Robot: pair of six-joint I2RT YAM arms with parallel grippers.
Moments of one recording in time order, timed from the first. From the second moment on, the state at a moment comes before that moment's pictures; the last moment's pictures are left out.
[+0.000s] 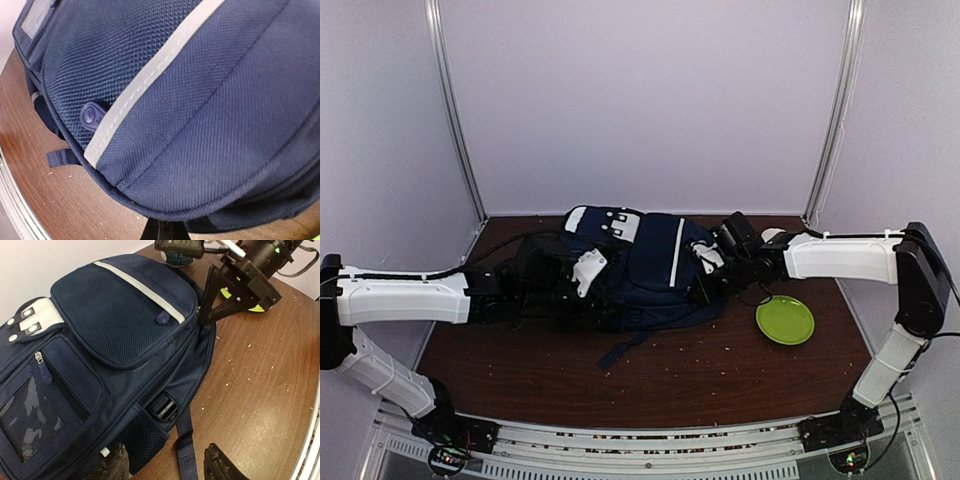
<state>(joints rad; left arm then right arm) -0.96 1.36 0.86 -0.10 -0.03 0.03 0.70 1.67 1.13 -0.37 -0.17 0.24</state>
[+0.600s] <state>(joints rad) -1.02 1.58 1.03 0.05 -0.08 0.29 0.67 1.59 1.06 -0.33 -0.18 0.16</state>
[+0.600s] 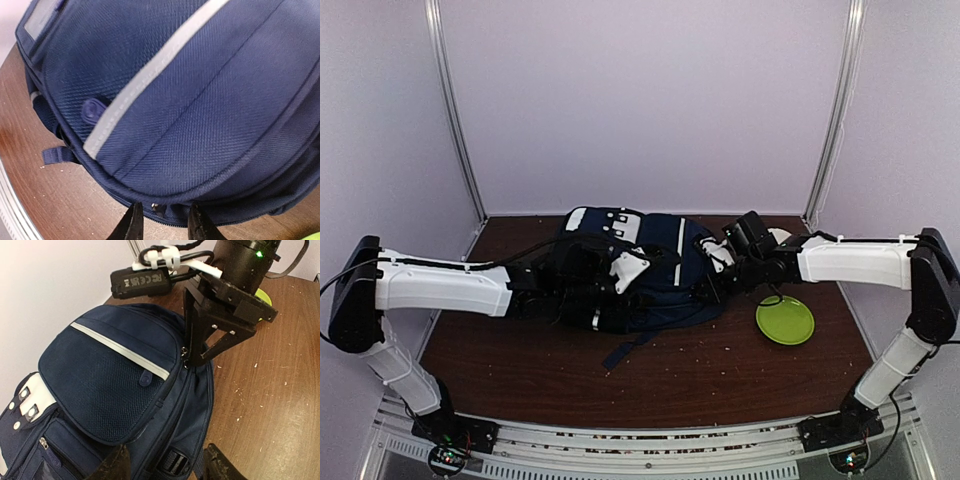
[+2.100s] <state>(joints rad) -1.08 1.88 1.21 0.27 -0.14 0.49 0.64 1.48 1.03 -0.41 -0.36 -0.06</state>
